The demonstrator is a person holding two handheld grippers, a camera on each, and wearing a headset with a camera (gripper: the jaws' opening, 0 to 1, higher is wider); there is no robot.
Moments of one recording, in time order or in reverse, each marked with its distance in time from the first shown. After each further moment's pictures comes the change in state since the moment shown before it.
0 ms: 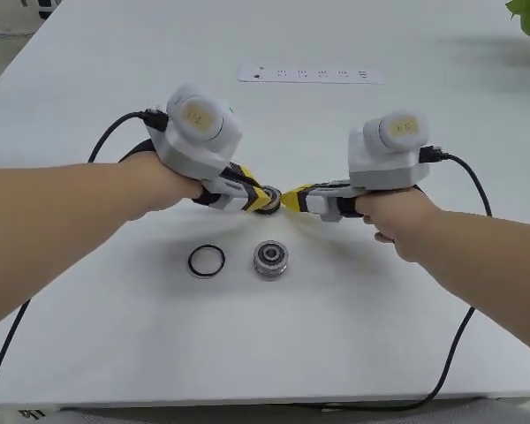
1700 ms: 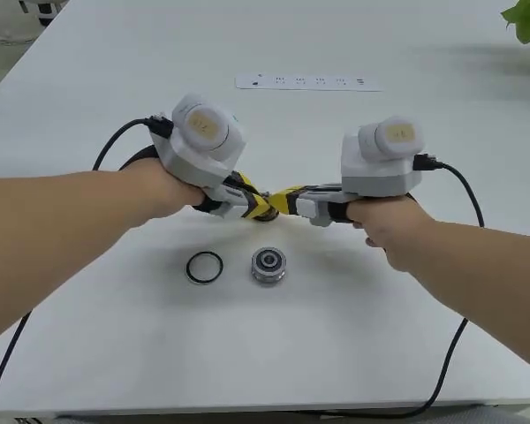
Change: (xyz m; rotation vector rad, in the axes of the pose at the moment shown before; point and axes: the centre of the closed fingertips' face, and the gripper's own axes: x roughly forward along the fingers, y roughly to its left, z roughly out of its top) left arm 0.002 0.000 0.000 0.015 0.026 0.014; right arm 0.001 0.027 0.013 0.003 -0.062 0.078
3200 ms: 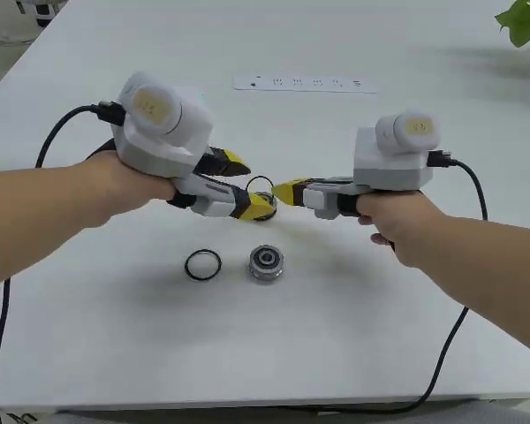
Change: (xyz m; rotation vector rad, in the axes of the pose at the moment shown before) left arm -0.052 -0.018 0.027 0.009 -0.167 -0.051; right arm -0.017 -0.003 0.015 0.030 -0.055 -0.006
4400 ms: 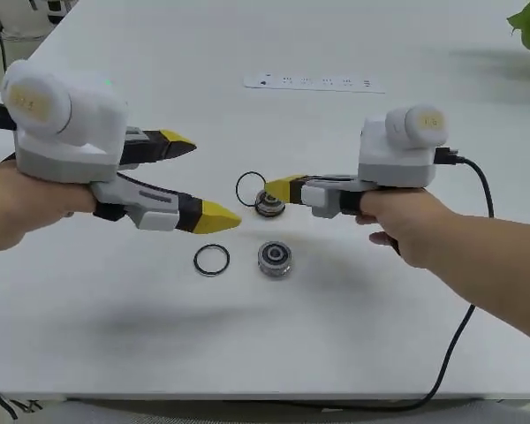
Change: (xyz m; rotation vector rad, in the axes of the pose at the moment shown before) left arm -0.073 -0.004 -0.008 -0.069 -0.116 0.072; right arm 0.006 0.040 0.003 0.012 -0.007 0.114
